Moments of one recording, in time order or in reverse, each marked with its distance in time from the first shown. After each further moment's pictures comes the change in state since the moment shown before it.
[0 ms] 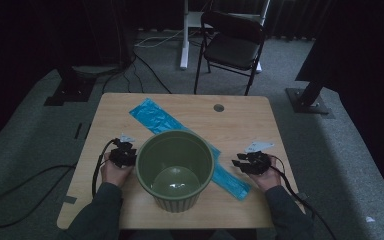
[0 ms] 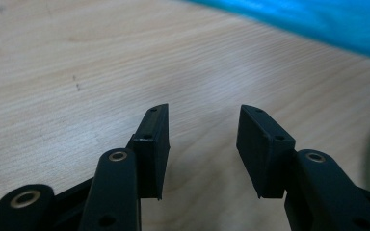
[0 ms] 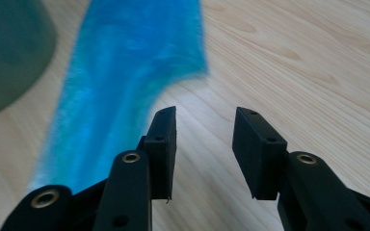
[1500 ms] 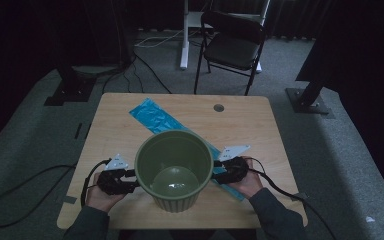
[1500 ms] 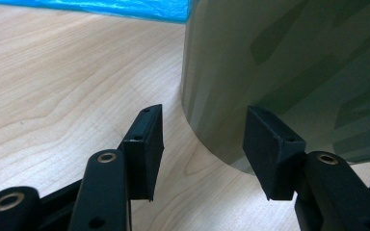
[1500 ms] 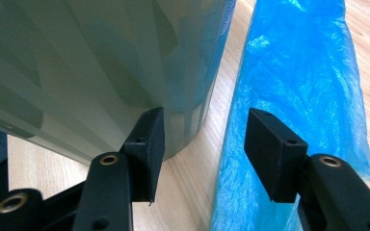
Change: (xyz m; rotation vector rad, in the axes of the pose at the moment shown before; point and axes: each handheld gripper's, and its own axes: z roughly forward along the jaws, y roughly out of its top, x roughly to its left) left arm -0.047 -0.042 -0.084 -0.045 -0.231 0.184; right arm 0.080 0.054 0.000 -0.028 0.270 -0.160
